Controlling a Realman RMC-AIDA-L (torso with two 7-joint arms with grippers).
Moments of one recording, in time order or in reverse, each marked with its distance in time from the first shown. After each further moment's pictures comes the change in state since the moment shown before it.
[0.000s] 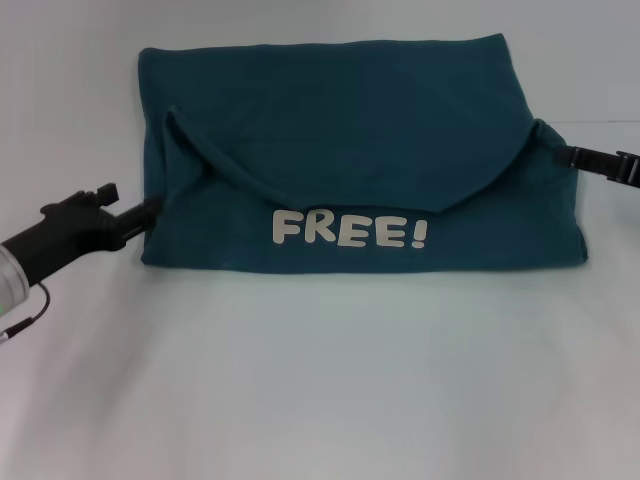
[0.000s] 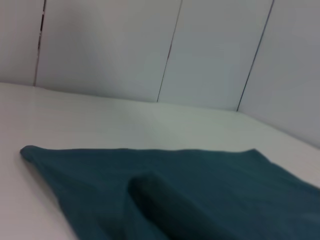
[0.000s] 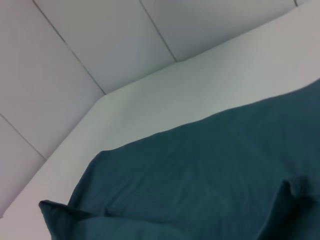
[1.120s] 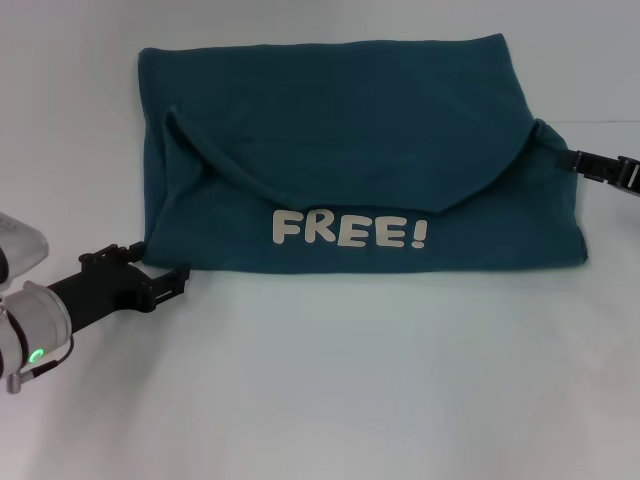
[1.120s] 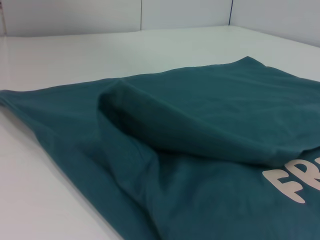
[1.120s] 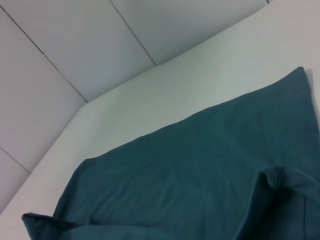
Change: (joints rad) left arm 0.012 -0.027 0.159 -0.057 0.034 -0.189 0.145; right arm -0.008 0.016 0.008 0.009 0.007 0.051 0.027
